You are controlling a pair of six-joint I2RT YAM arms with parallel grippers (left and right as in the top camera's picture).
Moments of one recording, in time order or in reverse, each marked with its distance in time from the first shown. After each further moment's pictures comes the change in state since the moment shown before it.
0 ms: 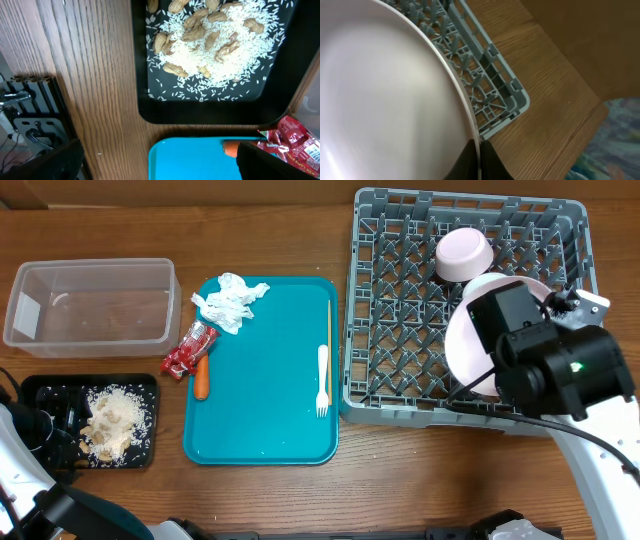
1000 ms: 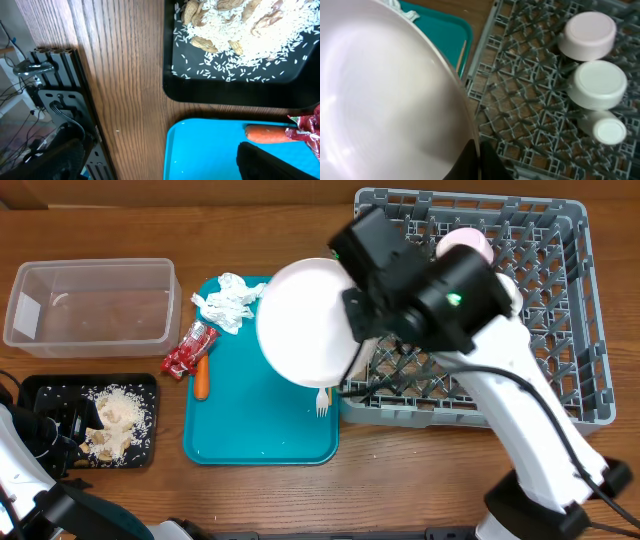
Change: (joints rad) left arm 0.000 0.000 0.001 -0.124 -0.003 0.000; right arm 0.344 0.492 0.758 -0.016 -0.487 -0.477
